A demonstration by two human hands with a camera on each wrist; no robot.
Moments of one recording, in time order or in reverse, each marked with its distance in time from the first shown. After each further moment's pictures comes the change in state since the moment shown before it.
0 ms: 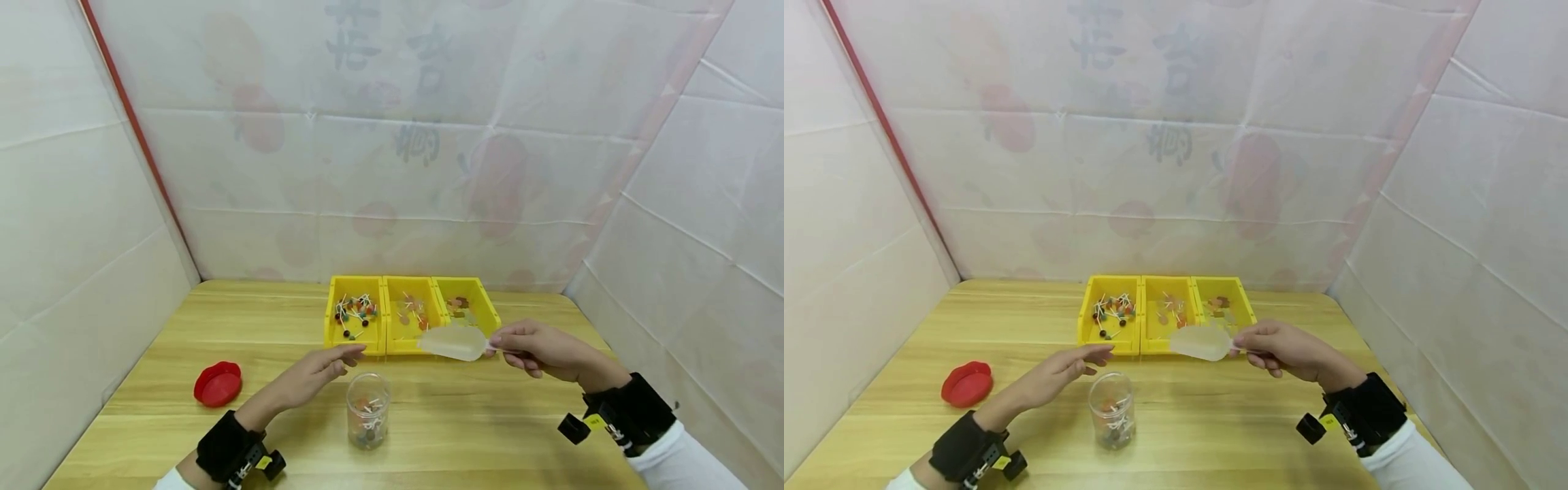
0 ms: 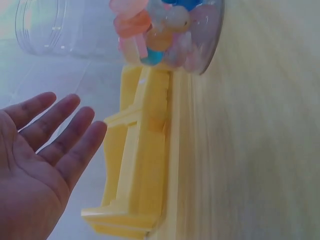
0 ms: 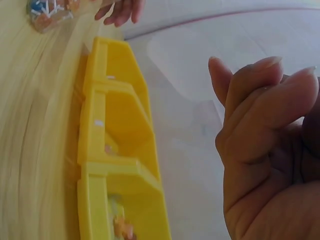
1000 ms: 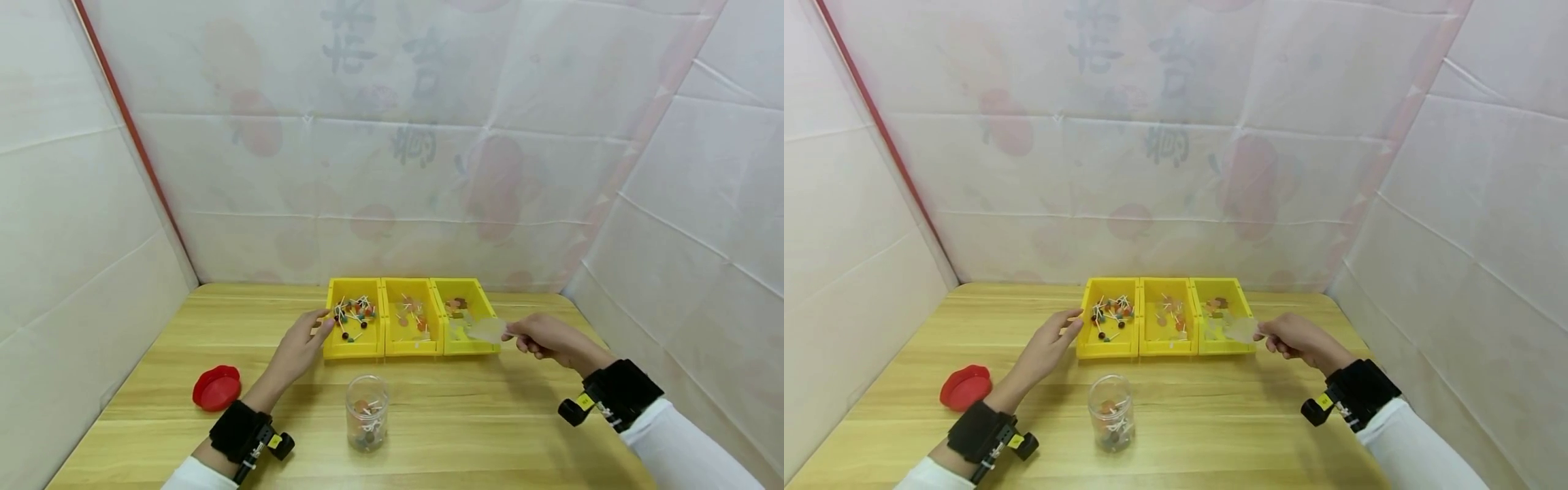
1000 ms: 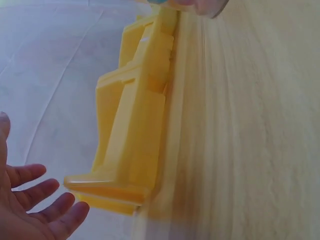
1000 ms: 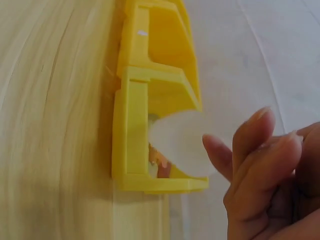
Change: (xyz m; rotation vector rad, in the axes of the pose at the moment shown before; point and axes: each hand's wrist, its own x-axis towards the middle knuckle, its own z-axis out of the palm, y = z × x) left_hand 0.023 -0.022 -0.017 0.224 0.487 -0.322; right_hand 0.010 0.039 -0.040 -0.179 0.458 0.354
